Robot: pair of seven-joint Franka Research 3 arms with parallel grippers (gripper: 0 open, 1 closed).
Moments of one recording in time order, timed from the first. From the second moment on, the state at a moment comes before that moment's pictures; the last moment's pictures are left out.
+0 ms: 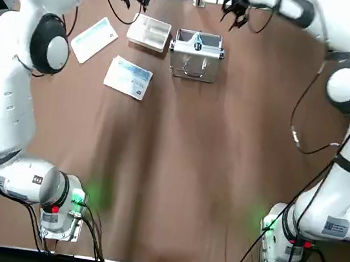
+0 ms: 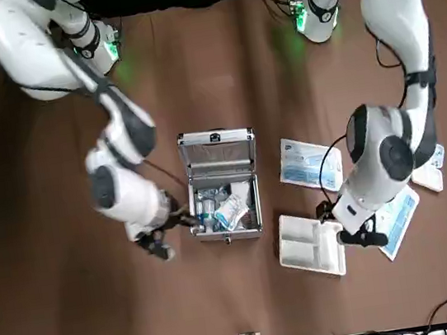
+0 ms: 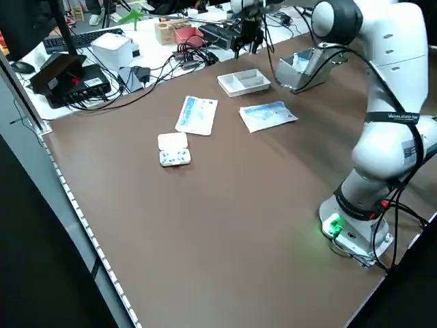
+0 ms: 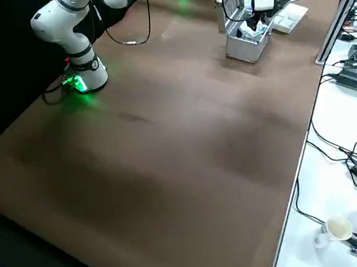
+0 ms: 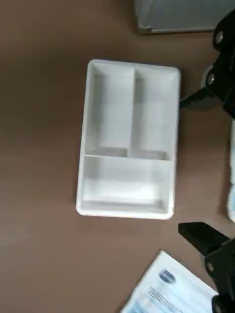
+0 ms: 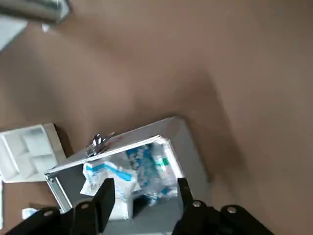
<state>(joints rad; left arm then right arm) -0.16 0.66 -0.14 -1.37 0.03 2.14 -0.13 -0.07 0.80 0.71 -1.24 -0.19 2.05 0.95</state>
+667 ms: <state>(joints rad) -0.19 0.84 -0.14 -1.36 0.03 2.36 -0.13 -0.60 0.65 0.86 -1.24 -0.20 1.77 0.53</state>
